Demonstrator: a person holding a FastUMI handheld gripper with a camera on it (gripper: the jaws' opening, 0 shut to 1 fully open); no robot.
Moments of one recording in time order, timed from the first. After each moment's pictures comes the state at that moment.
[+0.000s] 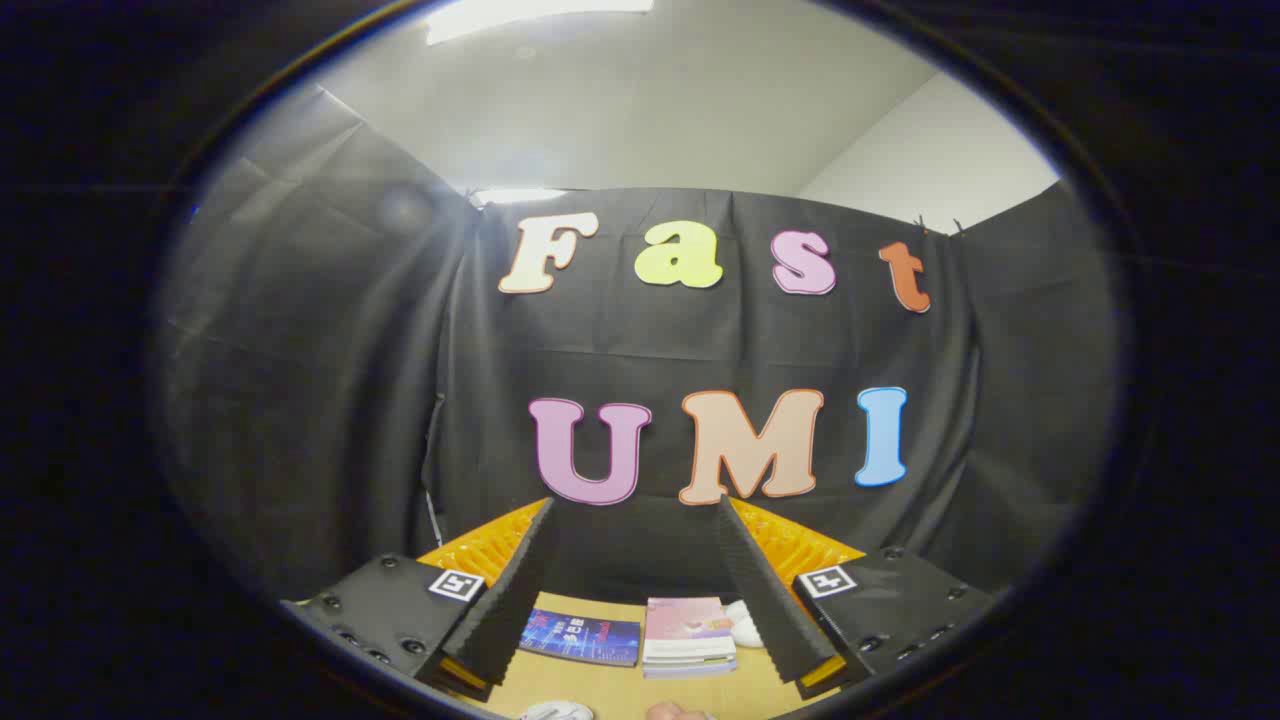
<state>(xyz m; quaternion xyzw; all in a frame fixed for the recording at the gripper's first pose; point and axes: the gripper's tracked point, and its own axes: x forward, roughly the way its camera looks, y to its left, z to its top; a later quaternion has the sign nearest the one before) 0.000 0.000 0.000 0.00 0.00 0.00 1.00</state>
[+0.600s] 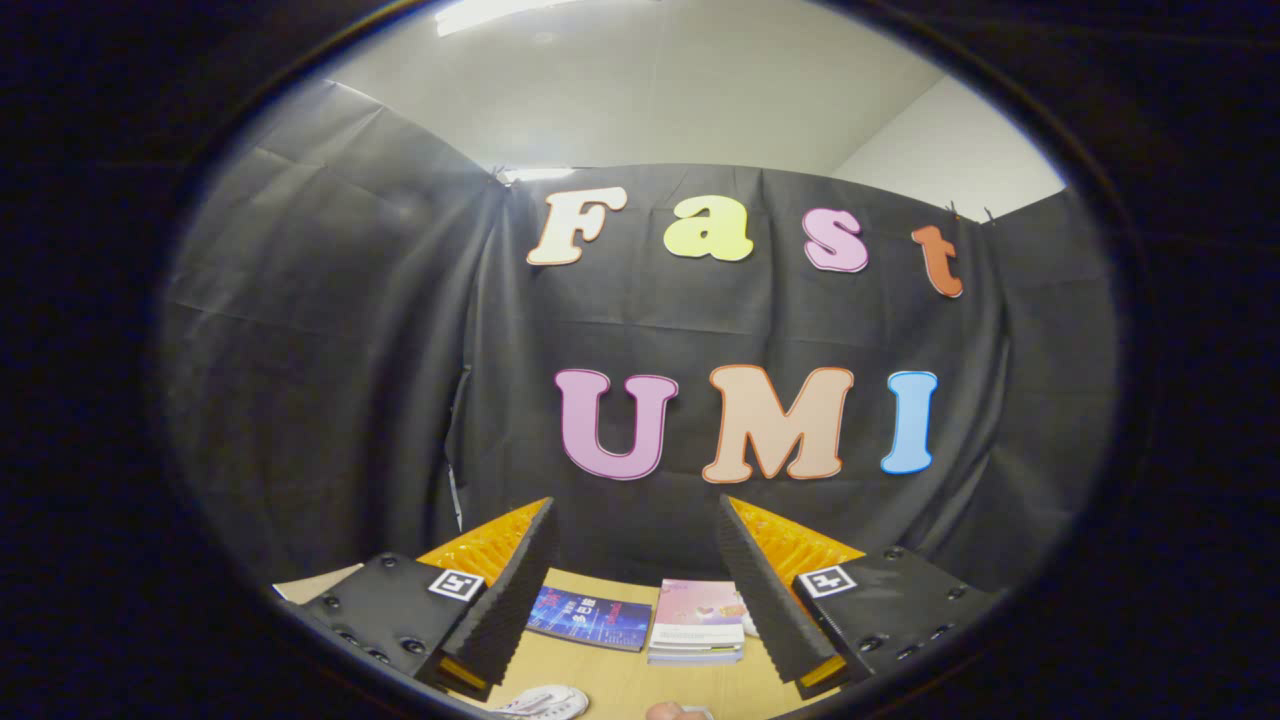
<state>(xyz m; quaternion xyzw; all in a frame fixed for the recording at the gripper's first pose) 0.004 0.016 -0.028 -0.01 0.04 0.05 1.00</state>
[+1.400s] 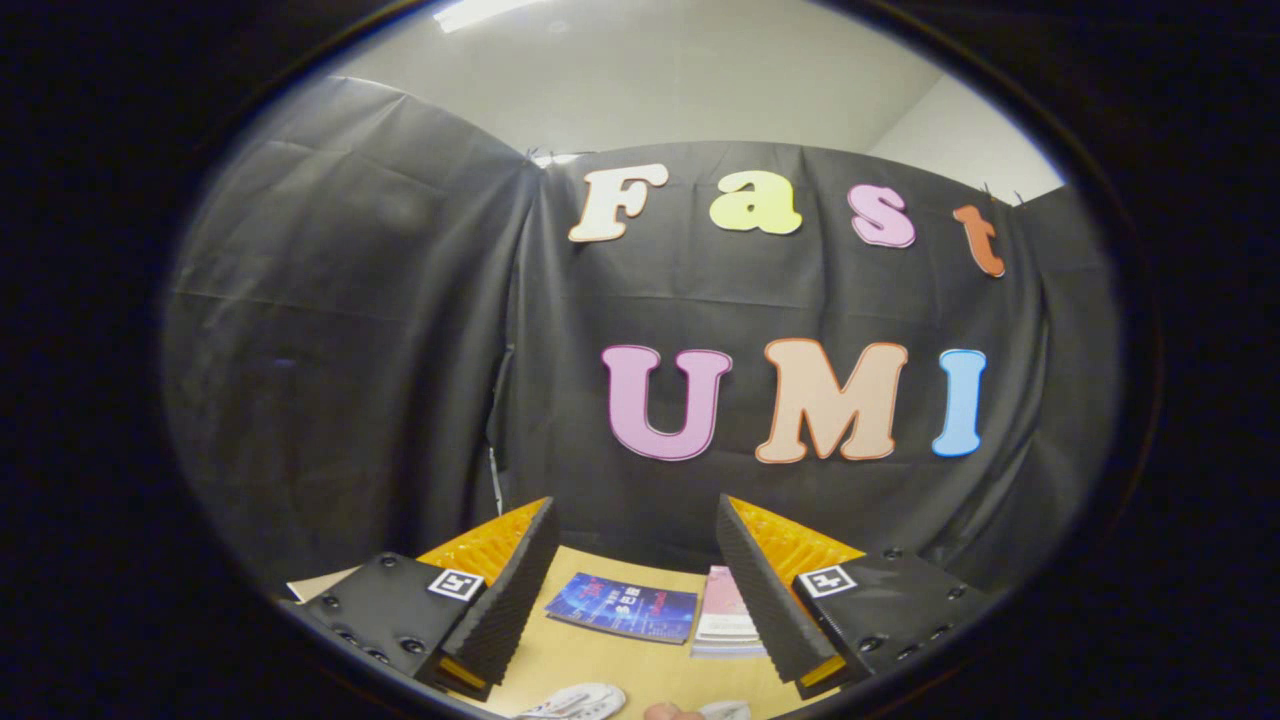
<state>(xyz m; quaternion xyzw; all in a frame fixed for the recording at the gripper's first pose) 0.011 0.082 -0.066 0.00 0.07 0.11 0.99</state>
